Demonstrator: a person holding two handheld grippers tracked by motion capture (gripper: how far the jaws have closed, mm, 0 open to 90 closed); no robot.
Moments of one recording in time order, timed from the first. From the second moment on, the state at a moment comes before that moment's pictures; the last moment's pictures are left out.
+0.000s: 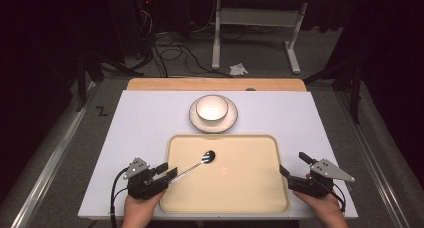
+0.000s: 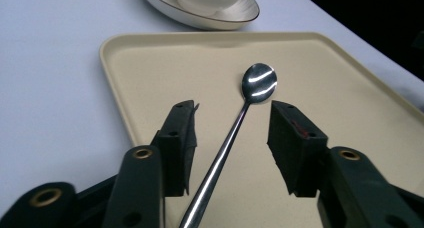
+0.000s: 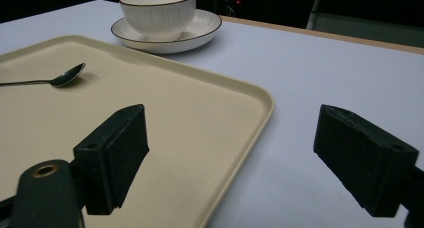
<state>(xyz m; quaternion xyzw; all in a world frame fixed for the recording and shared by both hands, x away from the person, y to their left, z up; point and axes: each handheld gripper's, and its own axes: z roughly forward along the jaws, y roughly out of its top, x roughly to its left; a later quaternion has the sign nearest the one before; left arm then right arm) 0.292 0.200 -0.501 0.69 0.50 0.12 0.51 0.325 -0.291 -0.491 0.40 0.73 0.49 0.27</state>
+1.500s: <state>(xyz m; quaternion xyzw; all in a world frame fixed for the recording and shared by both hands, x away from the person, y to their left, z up) 0.287 0.151 -0.512 0.83 0.43 0.14 0.34 0.325 -0.292 -0.491 0.40 0.73 0.49 0.27</state>
